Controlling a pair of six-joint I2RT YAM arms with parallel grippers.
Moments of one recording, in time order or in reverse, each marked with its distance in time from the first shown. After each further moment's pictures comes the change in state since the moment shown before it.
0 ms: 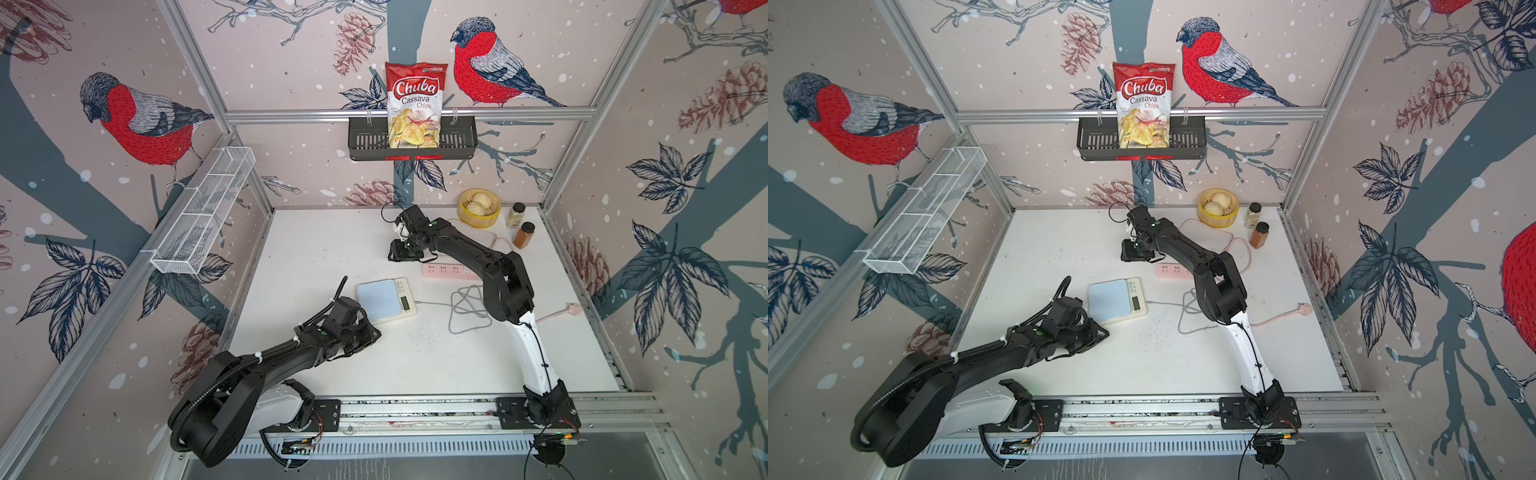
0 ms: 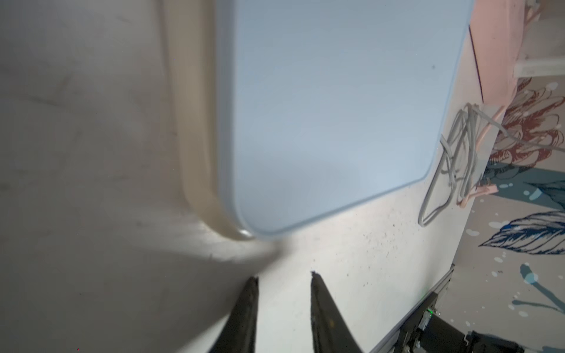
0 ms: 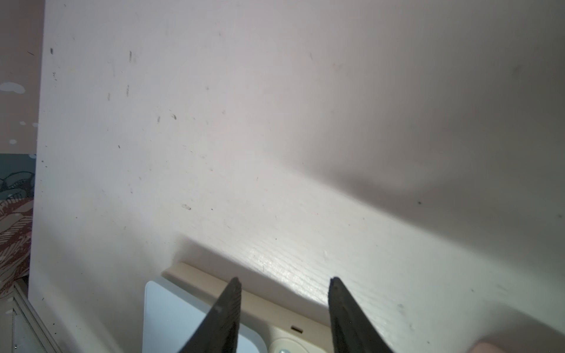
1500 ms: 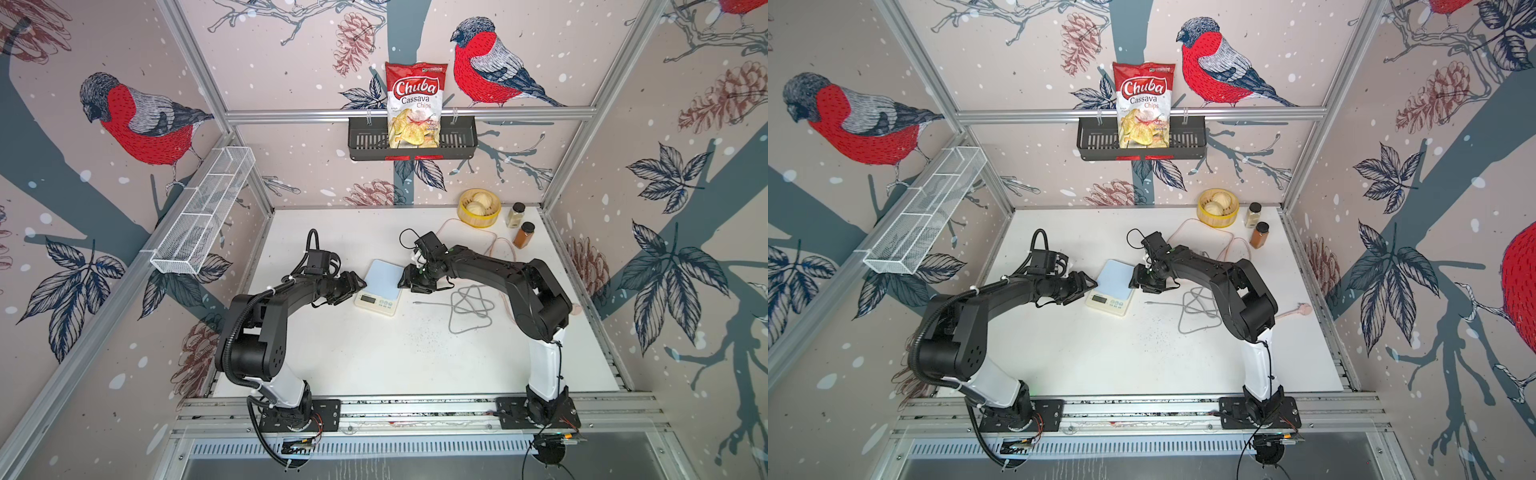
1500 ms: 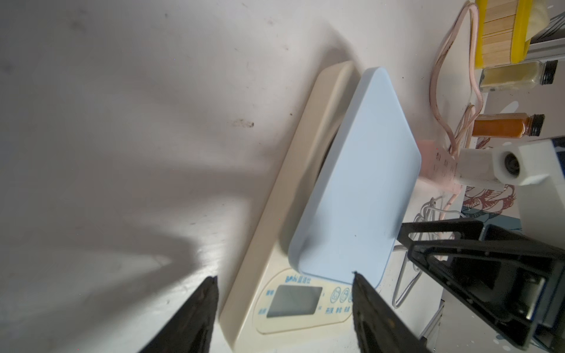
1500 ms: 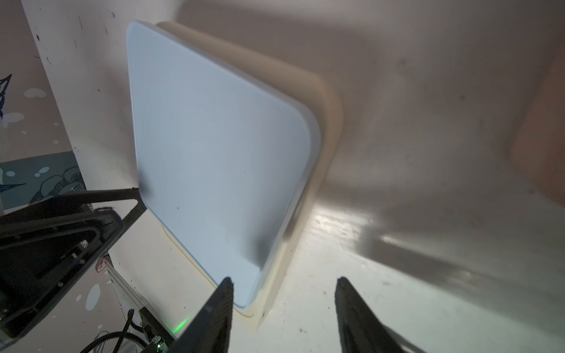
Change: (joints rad) left arm 0.457 0.411 0.454 -0.155 0.244 0.461; right arm 0.013 -0.311 -0.615 0.263 -0.120 0.325
